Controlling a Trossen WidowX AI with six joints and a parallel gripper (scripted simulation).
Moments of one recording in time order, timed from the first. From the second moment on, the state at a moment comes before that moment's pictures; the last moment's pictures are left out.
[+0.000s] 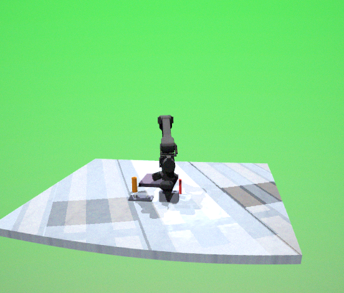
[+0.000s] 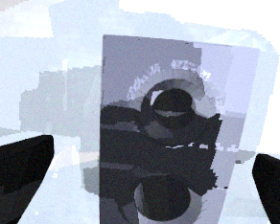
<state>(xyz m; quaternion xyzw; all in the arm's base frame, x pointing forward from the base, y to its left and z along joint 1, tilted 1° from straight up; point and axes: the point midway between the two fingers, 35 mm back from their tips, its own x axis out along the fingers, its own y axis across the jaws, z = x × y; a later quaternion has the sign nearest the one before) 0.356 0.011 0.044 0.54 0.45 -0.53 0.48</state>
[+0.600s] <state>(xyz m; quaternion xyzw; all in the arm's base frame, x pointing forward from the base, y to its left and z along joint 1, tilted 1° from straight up) 0.355 0.011 0.030 0.54 0.45 -0.53 0.48</state>
